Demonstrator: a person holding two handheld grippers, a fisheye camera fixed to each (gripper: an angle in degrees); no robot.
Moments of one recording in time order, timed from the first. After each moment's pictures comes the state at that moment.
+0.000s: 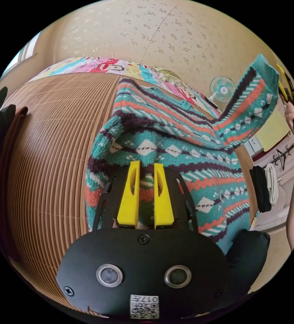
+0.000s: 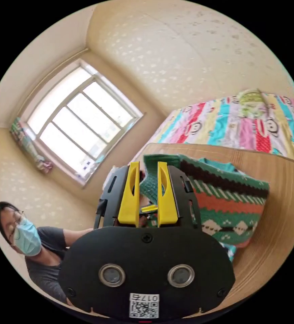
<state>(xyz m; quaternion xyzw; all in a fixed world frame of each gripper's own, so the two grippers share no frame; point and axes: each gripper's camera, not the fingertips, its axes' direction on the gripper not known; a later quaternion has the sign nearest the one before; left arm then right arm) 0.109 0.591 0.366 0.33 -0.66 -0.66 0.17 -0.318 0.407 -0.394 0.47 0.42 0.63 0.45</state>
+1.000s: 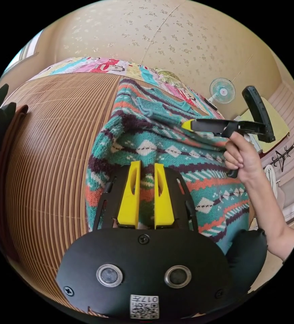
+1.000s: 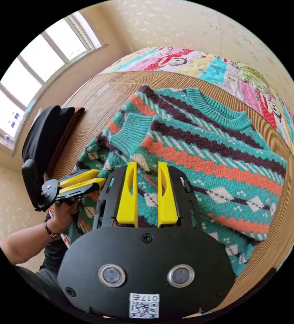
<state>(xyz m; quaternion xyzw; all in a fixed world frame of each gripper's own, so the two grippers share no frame) 0.124 0.584 0.353 0.34 -0.66 -0.65 0.17 -0.066 0.501 -0.220 0.17 0.39 0.82 0.39</state>
